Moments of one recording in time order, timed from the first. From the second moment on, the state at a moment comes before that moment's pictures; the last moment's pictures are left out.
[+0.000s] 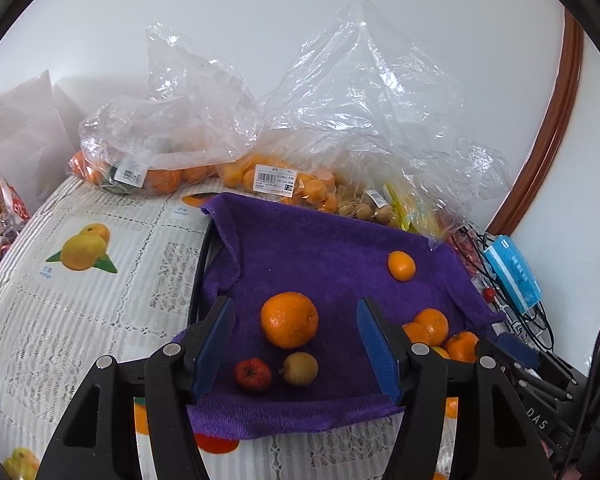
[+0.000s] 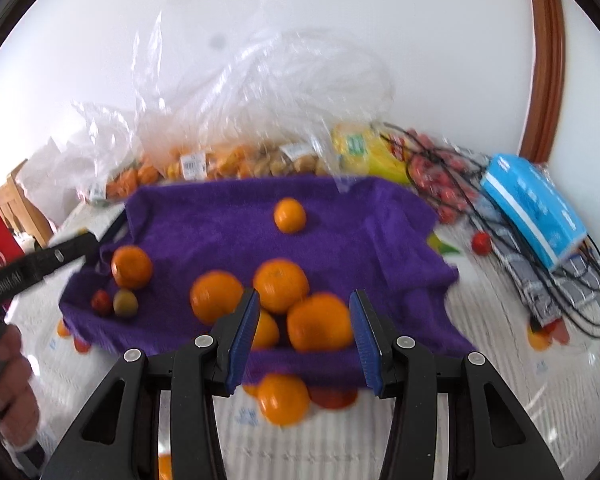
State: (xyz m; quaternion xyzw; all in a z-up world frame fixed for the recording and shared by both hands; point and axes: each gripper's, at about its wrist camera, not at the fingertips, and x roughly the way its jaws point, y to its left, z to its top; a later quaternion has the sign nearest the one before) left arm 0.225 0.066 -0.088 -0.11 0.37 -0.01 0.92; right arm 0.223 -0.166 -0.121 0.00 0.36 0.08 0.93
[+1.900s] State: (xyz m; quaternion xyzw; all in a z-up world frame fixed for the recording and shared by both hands) left arm 0.131 -0.067 -0.149 -0.01 0.44 -0.12 0.89; right arm 0.101 -0.273 -0.145 0.04 0.36 0.03 0.93
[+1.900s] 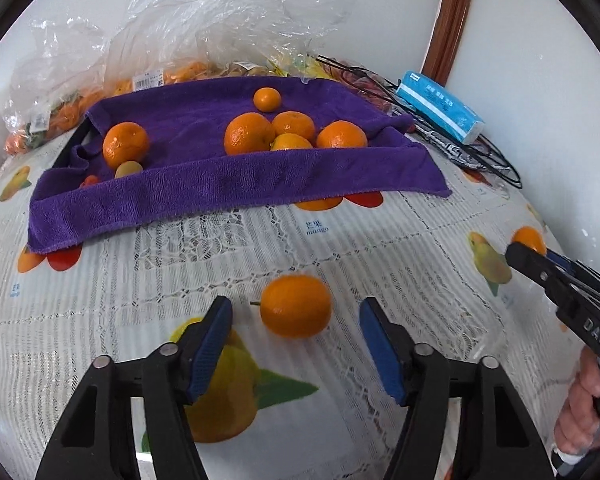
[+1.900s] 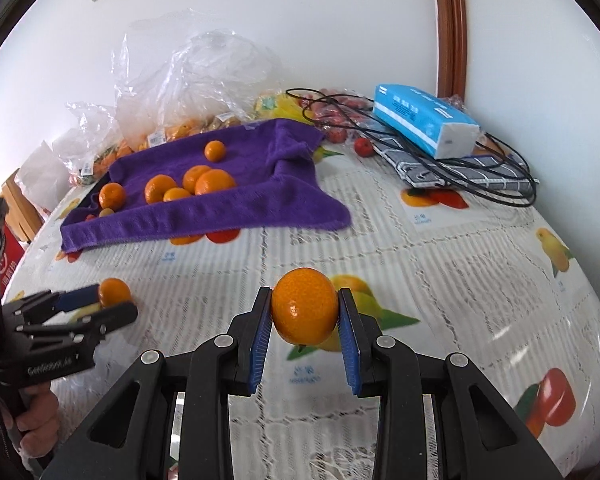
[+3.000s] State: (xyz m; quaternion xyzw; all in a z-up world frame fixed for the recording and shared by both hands) left arm 0.125 -0.010 -0.149 -0.01 0.43 -0.02 0.90; right arm 0.127 -0.210 -0.174 -0.01 0.41 0.10 0.90
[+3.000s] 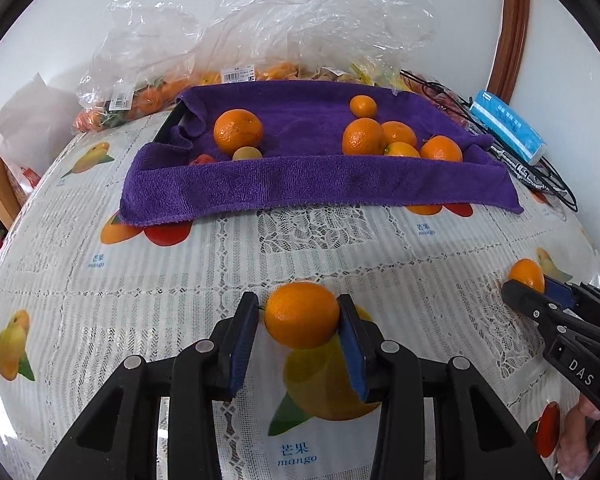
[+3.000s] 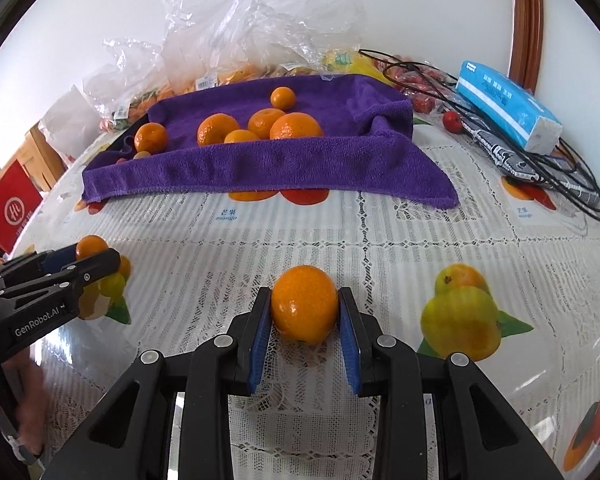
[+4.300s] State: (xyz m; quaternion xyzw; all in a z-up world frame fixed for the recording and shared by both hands) left arm 0.132 0.016 -0.140 -0.08 0.42 -0.08 0.90; right arm 0.129 -0.189 -0.149 -0.01 0.39 0.10 0.92
